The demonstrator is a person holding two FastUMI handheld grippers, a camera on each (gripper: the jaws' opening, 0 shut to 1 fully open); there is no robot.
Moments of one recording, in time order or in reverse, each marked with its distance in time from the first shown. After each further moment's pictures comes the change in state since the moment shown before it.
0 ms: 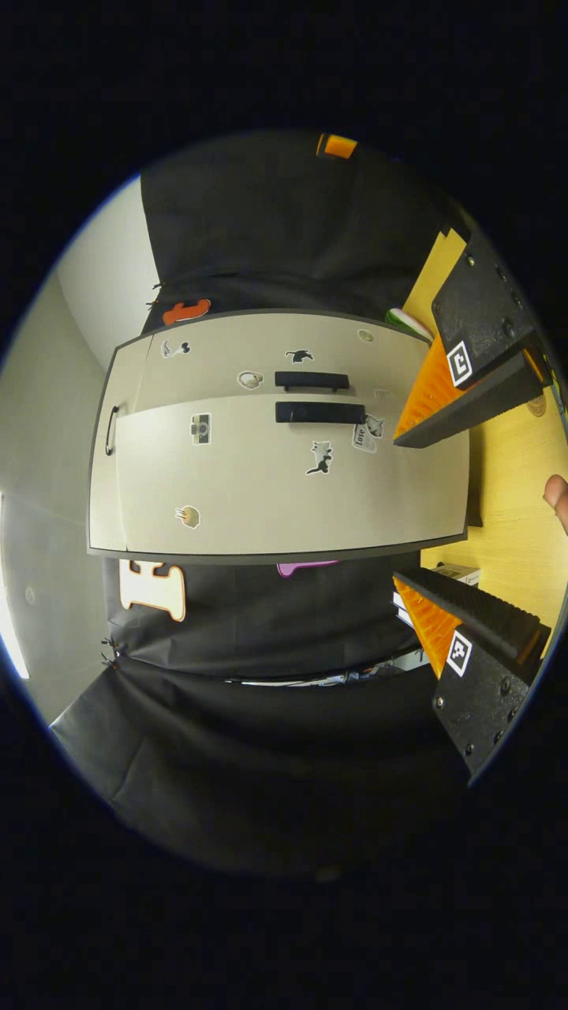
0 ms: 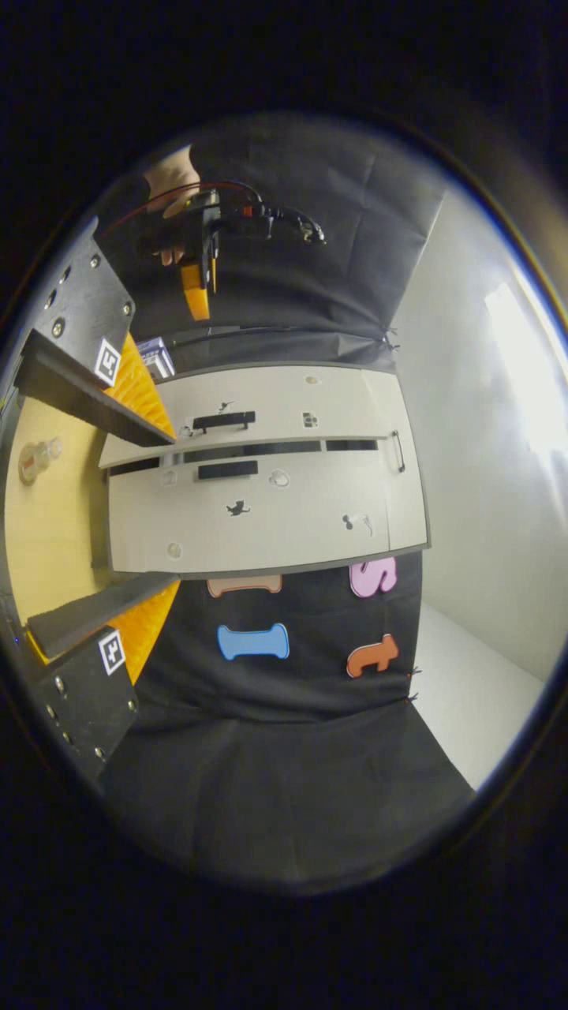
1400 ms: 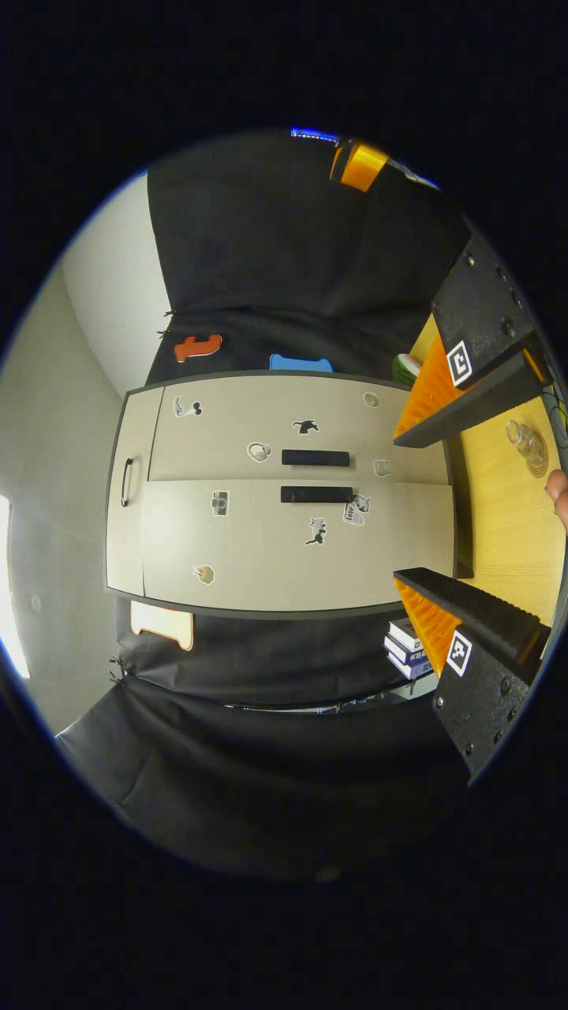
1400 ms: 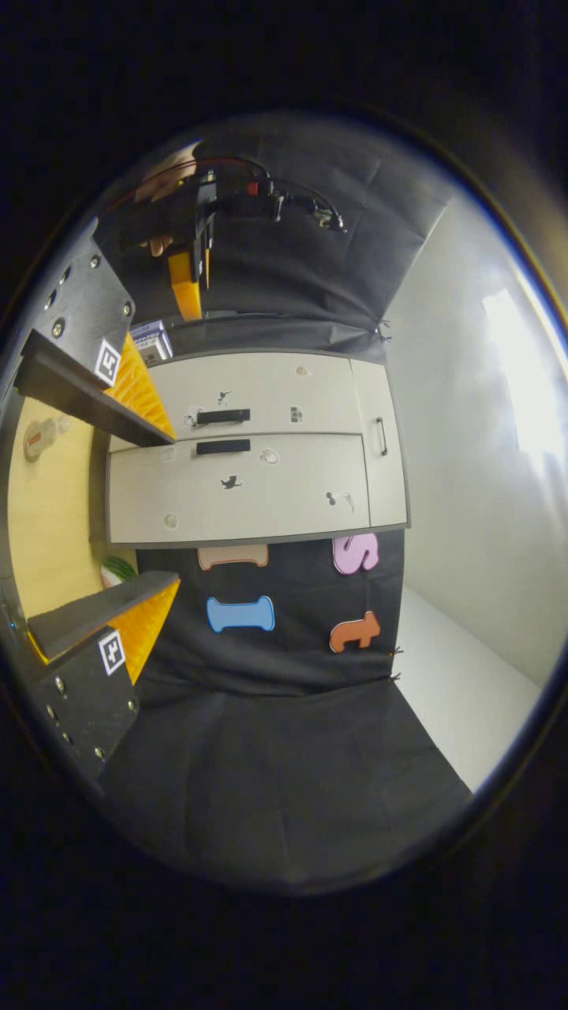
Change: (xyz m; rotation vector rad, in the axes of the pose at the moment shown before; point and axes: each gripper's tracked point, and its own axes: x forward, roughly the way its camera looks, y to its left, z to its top) left arm -0.033 -0.101 0.007 -0.037 -0.030 -0.083; right arm -0.037 -0.042 0.007 -0.036 -0.057 -0.075
